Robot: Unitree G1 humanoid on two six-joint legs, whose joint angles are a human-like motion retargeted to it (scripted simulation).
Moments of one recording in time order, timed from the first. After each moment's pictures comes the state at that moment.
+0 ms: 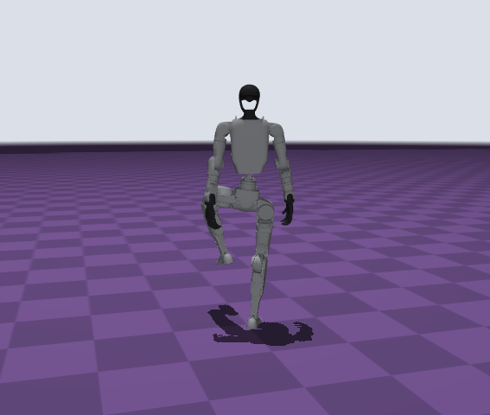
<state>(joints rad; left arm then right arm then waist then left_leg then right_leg) 0.15 0.16 0.54 1.55 0.03 -0.01 -0.24 -0.06 -0.22 0.02 1.33 -0.07 -0.06 0.12 0.01 -0.13 0.14 -1.21 0.36 0.44 1.54 0.01 0.19 -0.04 -0.10 -0.23 0.25 -0.16 -0.07</state>
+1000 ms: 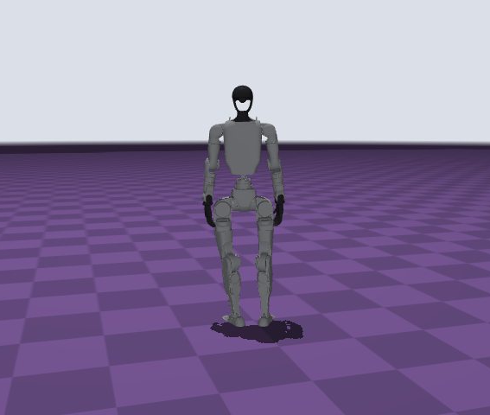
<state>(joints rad) 0.02 0.14 0.47 1.60 0.04 0.00 -0.18 0.03 -0.15 0.12 1.35 -0.17 -0.09 0.12 -0.14 0.01 -0.08 -0.01 -0.03 0.45 0.00 -0.08 0.04 -0.04 -0.07 -0.34 0.07 -0.10 0.05</state>
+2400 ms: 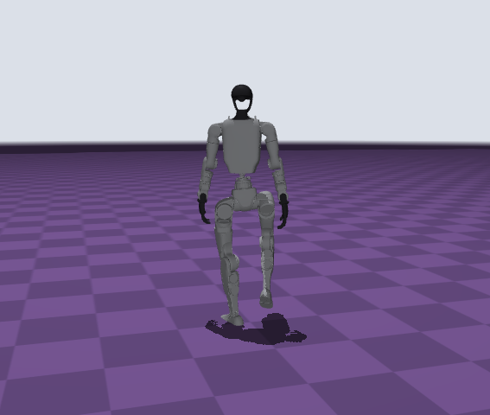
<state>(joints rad) -0.06 0.20 0.42 1.42 0.04 -0.01 -0.20 0.08 -0.20 0.01 1.51 -0.11 -0.04 0.12 -0.22 0.09 0.01 -0.15 0.11 0.42 0.10 -0.02 0.06 -0.66 -0.08 -0.20 1.24 -0.02 0.11</state>
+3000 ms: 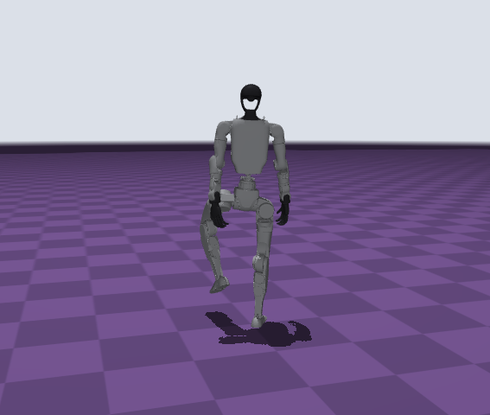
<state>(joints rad) 0.22 0.12 0.56 1.68 0.00 0.01 -0.23 -0.03 -0.19 0.05 1.33 -0.14 -0.08 0.10 -0.06 -0.07 0.06 -0.84 0.26 0.35 1.34 0.08 0.10 0.01 -0.13 -0.33 0.13 -0.10 -0.02</state>
